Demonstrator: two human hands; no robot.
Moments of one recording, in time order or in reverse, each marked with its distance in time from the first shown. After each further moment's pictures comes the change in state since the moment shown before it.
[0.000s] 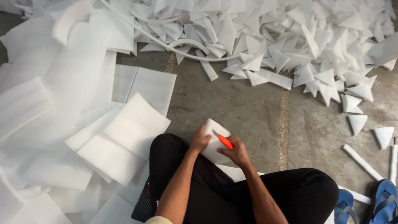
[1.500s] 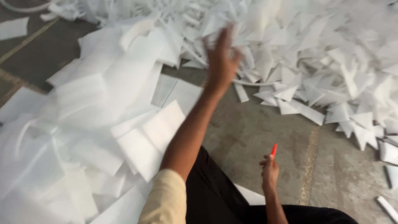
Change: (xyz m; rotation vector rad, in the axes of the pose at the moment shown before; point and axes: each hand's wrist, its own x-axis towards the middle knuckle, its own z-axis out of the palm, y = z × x) left_hand 0.141 0.311 -0.162 0.472 0.806 0.883; right_hand 0.024 0.088 0.009 0.566 0.422 0.389
